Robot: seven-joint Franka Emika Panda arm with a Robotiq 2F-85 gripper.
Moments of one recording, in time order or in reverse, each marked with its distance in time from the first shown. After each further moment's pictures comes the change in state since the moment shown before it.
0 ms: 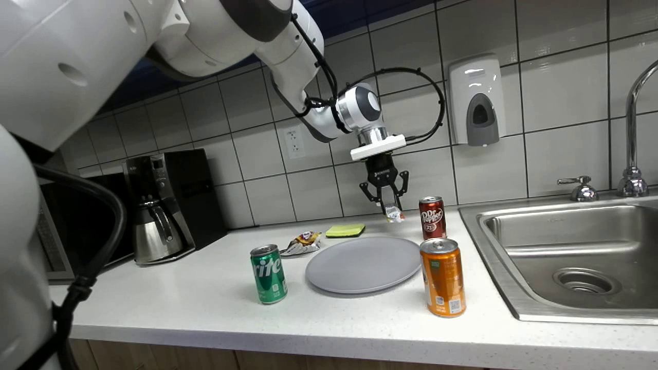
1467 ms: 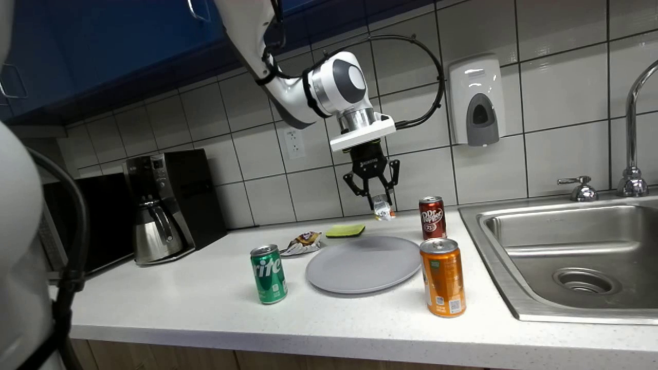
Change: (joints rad) arm 0.013 -0.455 -0.030 -0.647 -0.001 0.326 0.000
